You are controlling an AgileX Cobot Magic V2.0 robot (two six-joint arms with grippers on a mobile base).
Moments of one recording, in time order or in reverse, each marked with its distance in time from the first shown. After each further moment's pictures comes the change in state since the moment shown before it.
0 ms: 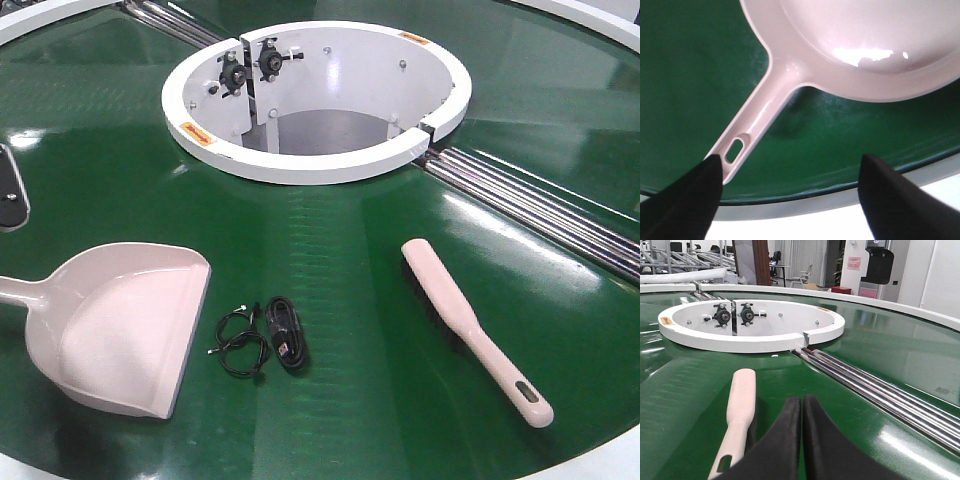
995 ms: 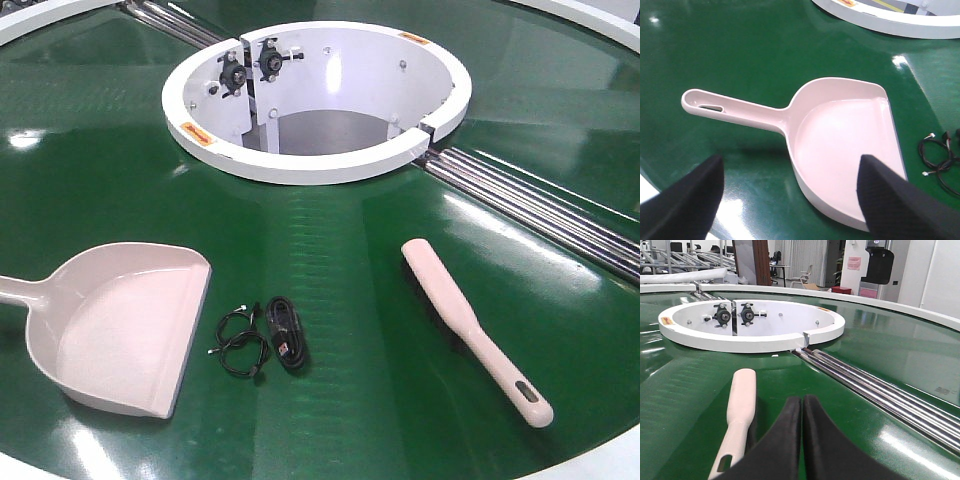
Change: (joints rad) left arm 0.019 -0.790 0.637 -0.130 -0.540 -1.047; right arm 0.000 0.000 0.000 0.000 0.000 0.000
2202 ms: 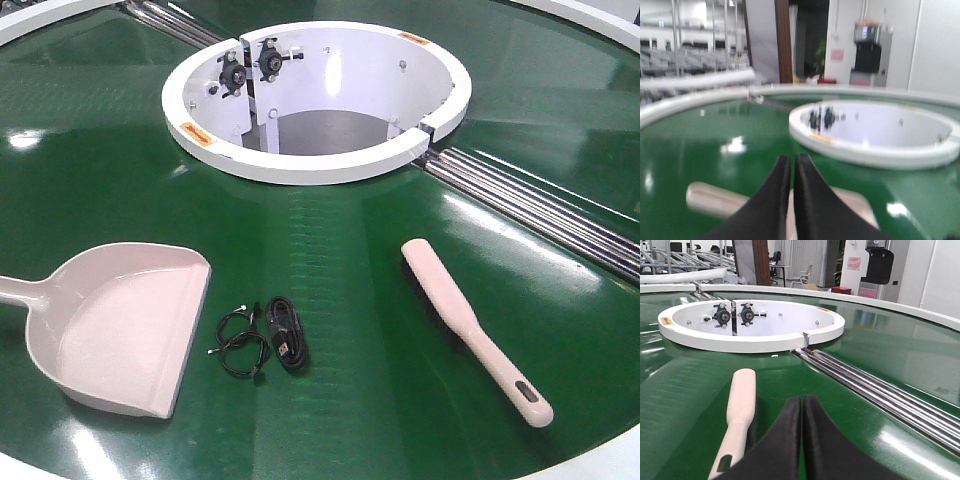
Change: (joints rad) left arm 0.000 -0.612 0.431 0.007 -0.485 -0.015; right arm 0.000 0.000 0.000 0.000 0.000 0.000
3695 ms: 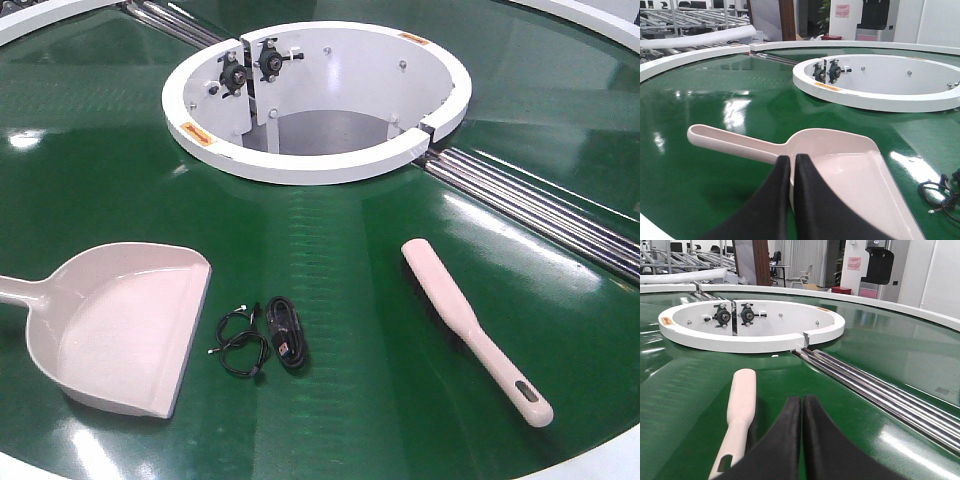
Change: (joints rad) left arm 0.000 -0.007 0.106 0.000 0.087 0.030; right arm 0.000 0.000 0.000 0.000 0.000 0.000
